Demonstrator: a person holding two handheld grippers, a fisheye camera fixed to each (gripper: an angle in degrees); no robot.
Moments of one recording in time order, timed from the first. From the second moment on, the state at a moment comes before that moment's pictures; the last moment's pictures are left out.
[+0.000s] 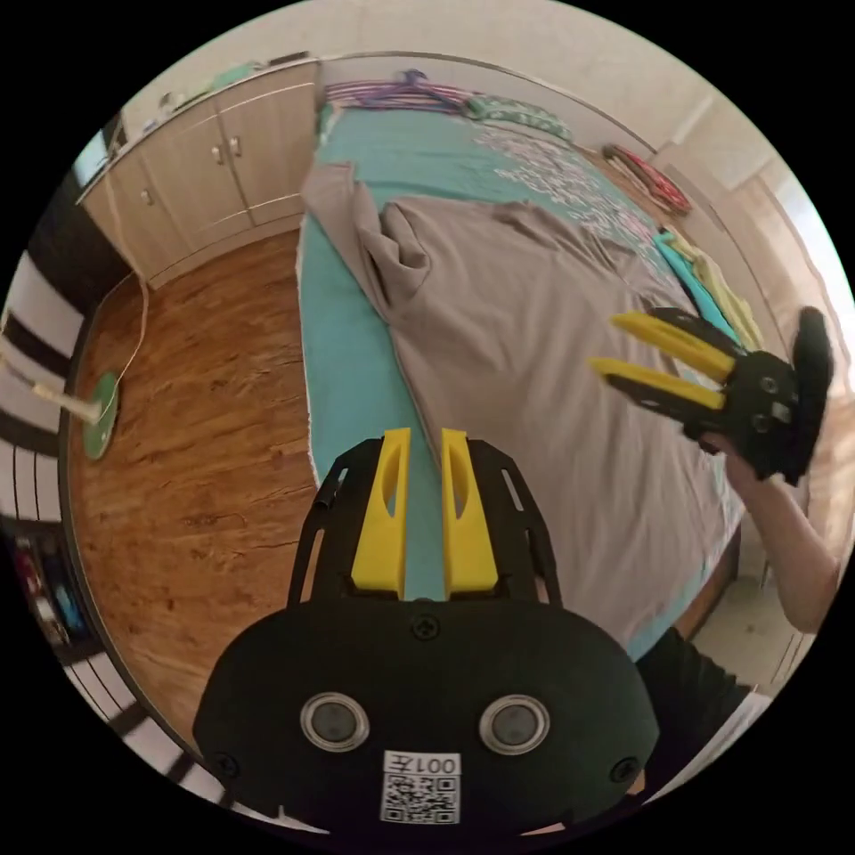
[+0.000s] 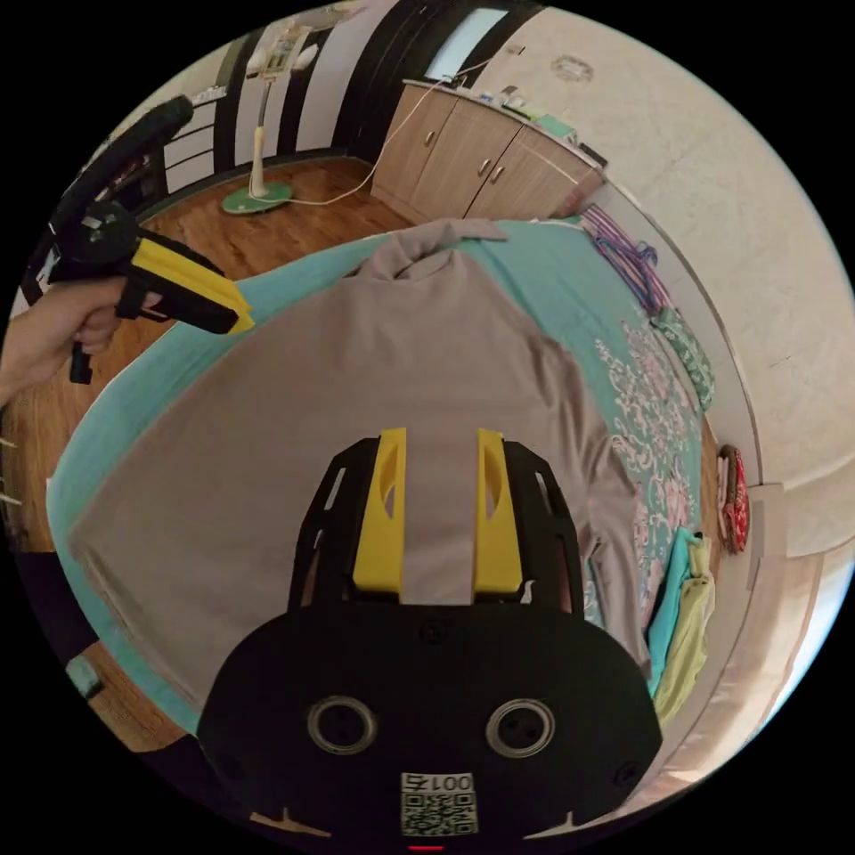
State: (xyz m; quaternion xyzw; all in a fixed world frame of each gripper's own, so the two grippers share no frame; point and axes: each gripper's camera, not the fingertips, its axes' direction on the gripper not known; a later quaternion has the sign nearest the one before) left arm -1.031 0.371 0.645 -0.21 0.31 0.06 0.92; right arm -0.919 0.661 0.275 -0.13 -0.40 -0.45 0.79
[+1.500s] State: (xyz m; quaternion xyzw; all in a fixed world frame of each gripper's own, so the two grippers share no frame) left arm -1.349 -0.101 1.094 -0.18 0.63 0.14 0.74; right arm -1.272 0.629 0.689 -0.29 -0.64 -0.06 0.71
